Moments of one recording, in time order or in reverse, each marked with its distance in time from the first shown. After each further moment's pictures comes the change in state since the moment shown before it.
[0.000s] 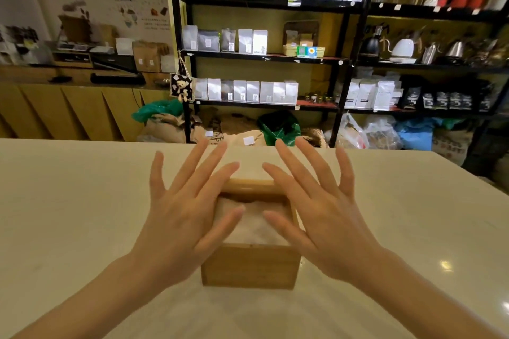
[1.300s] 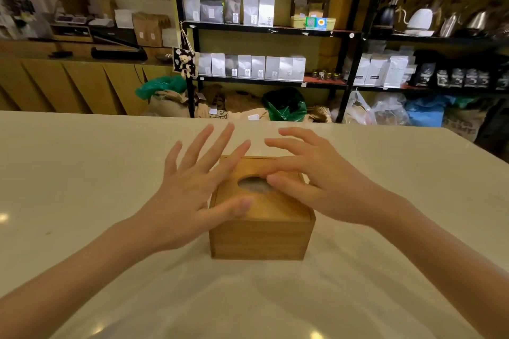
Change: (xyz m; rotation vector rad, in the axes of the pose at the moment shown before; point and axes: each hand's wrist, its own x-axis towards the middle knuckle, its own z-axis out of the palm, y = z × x) left_hand -0.007 -0.016 0.008 -0.133 -0.352 -0.042; right_hand 0.024 0.009 -0.001 0.420 -0.343 -0.045
